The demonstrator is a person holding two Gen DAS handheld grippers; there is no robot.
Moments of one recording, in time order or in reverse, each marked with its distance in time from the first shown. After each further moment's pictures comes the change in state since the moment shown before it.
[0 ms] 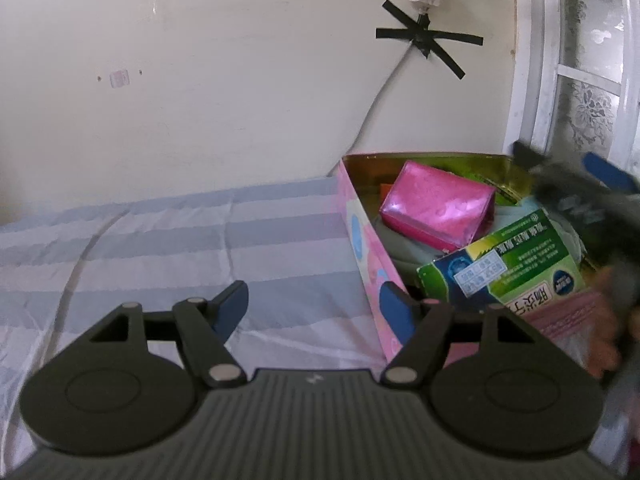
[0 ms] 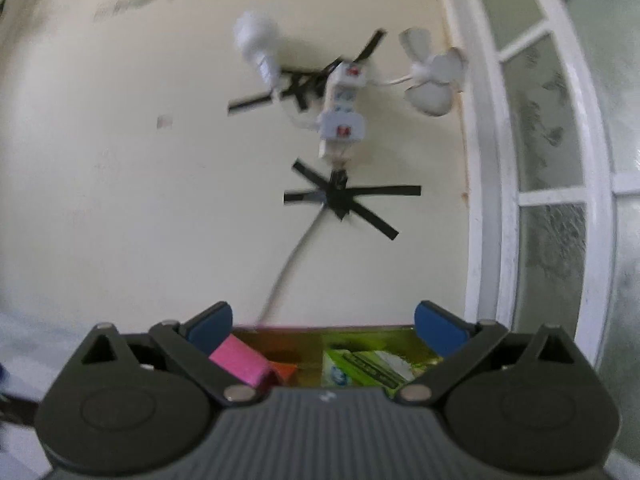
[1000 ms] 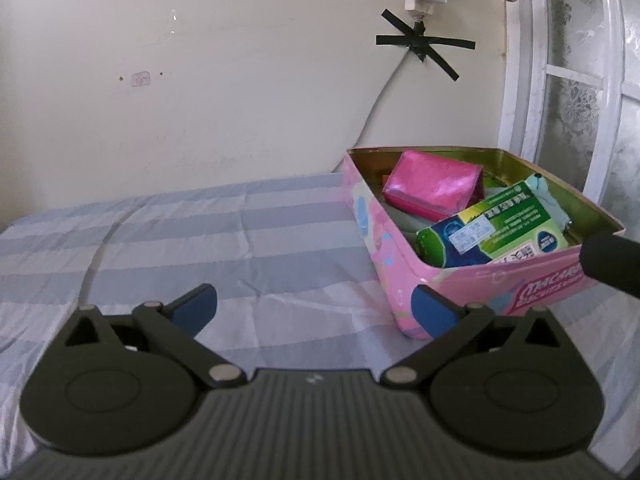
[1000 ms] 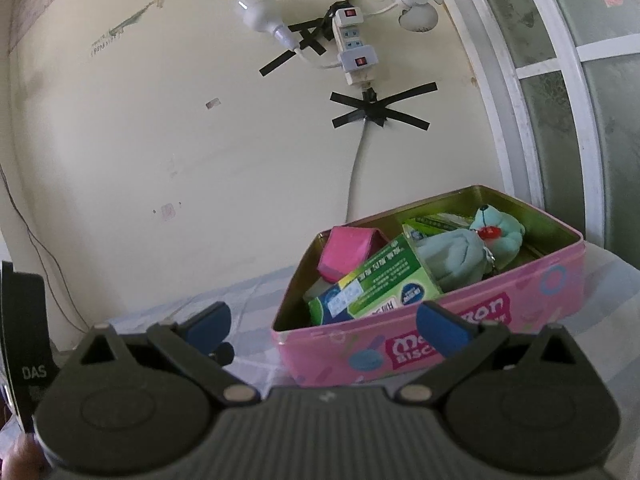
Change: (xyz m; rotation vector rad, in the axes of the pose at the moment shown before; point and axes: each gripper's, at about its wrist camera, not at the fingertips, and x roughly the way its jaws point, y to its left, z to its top) left arm -0.035 0.008 -0.032 0.011 -0.026 0.012; right arm -0.118 0.017 0.002 0.269 0.304 0.163
